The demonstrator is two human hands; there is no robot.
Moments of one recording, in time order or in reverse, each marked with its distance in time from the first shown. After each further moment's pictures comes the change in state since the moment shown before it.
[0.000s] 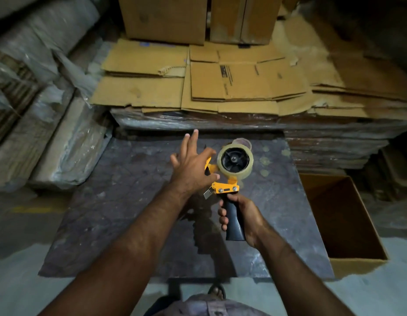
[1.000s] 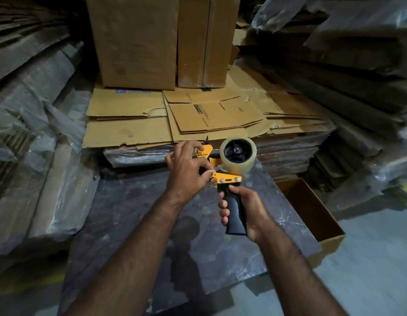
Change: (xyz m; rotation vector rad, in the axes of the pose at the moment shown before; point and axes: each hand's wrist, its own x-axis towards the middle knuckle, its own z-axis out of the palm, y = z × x) left_hand -0.043 -0.061 -0.108 -0.275 0.422 0.463; right_hand -0.062 0.014 0.166 0.076 0.148 -0.322
